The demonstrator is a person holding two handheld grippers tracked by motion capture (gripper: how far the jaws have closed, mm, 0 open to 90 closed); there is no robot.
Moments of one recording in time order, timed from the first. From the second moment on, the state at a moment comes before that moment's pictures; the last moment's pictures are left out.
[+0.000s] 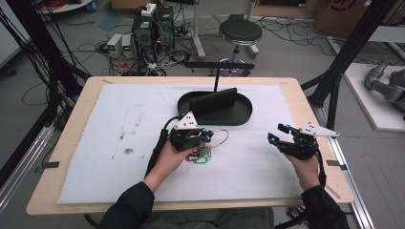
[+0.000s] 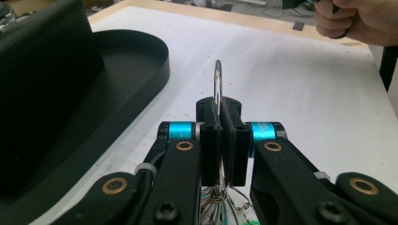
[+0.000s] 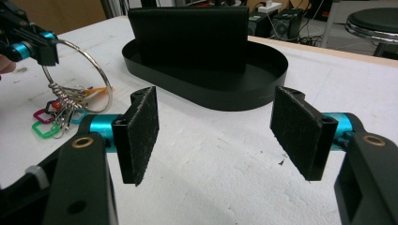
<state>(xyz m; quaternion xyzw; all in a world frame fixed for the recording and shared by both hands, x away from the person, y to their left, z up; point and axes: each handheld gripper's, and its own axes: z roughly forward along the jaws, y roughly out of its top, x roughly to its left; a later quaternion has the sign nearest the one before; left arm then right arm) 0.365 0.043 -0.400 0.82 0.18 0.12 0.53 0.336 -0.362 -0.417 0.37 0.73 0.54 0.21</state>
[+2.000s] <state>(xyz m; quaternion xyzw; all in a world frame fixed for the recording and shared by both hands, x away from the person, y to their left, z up) 0.381 0.110 -0.309 0.74 0.20 0.22 0.60 0.338 -0.362 -0.417 0.37 0.73 0.54 0.21</state>
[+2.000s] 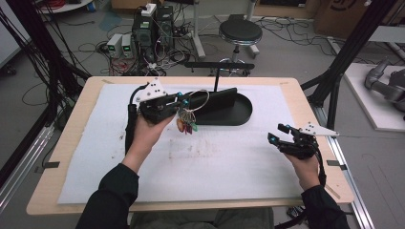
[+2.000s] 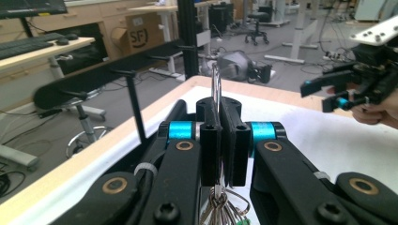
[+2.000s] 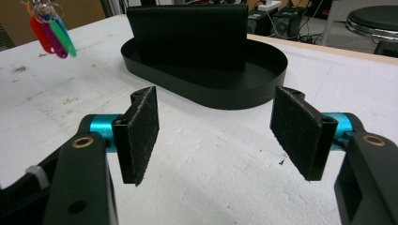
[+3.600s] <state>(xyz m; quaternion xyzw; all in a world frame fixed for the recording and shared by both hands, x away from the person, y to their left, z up) 0.444 0.124 -0.309 0.71 0.24 0.30 0.58 0.339 -0.365 -0.418 0.37 0.73 0.54 0.21</state>
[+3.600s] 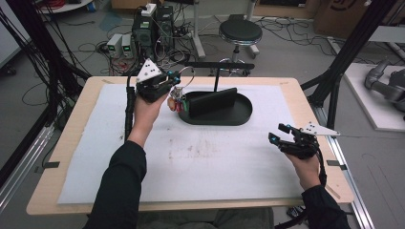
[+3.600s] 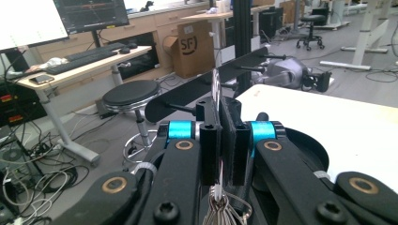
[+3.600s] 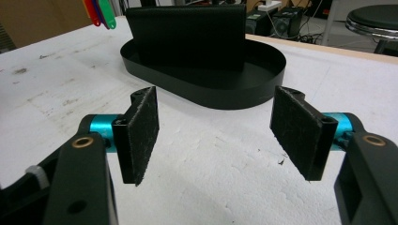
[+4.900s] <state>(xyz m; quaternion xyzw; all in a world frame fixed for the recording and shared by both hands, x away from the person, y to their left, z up) 0.480 0.118 -0.330 0.73 0.26 0.30 0.56 0.339 -0.368 -0.418 0.37 0.73 0.54 0.21</state>
